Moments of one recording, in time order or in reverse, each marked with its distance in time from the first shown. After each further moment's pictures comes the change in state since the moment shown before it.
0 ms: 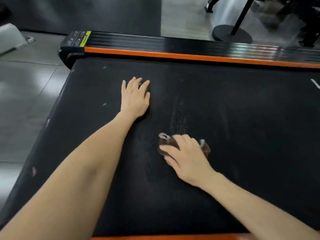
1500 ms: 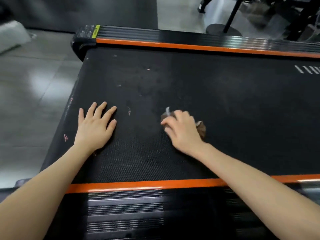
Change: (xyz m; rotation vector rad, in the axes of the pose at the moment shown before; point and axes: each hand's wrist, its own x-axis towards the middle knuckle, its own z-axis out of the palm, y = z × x) left_hand -0.193 -0.111 -0.039 0.138 -0.085 -0.047; right_hand 0.004 -0.062 0.015 0.032 0.129 0.189
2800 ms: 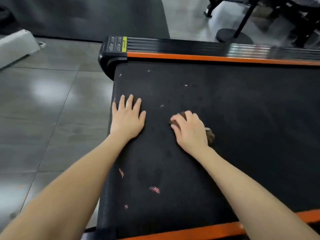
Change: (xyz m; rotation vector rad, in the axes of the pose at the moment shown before) left_hand 0.116 -0.074 -0.001 -0.012 -0.036 0.064; right_hand 0.114 -0.087 0.070 -0.117 0.088 0.158
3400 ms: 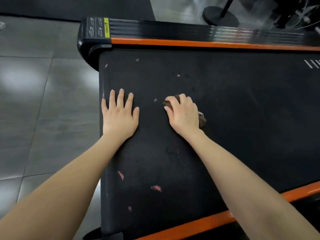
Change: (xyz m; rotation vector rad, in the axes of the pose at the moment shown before) left_hand -0.001 -0.006 0.000 -0.091 -0.004 0.012; right_hand 0.036 -0.002 0.009 -0.149 -0.048 0.152
